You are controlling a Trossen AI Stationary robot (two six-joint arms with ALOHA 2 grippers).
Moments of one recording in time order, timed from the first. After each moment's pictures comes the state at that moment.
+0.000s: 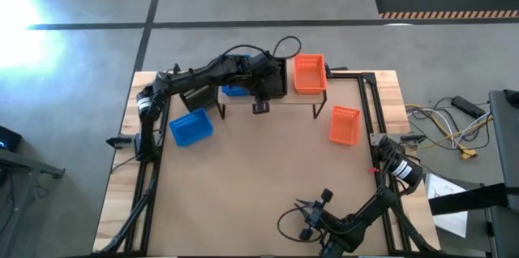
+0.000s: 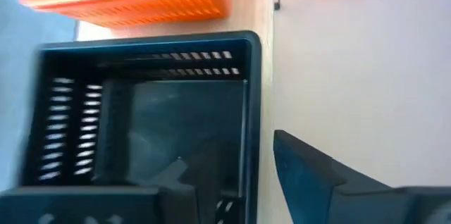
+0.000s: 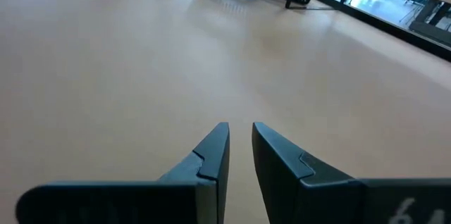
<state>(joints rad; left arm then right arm) 0.31 1.94 2.03 -1.02 -0.10 0.35 0.92 2.16 1.19 -0.50 1.23 1.28</state>
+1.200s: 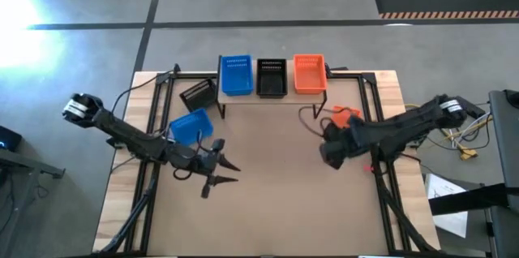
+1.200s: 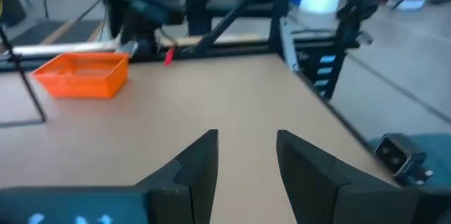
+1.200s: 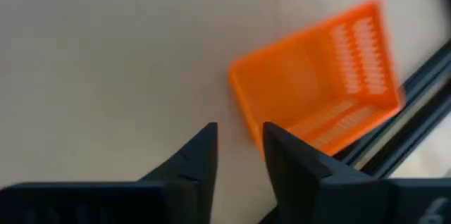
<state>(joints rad) -0.39 1.15 0.50 0.48 -0.17 -0.07 0.29 1.37 1.05 -1.33 0.35 0.87</state>
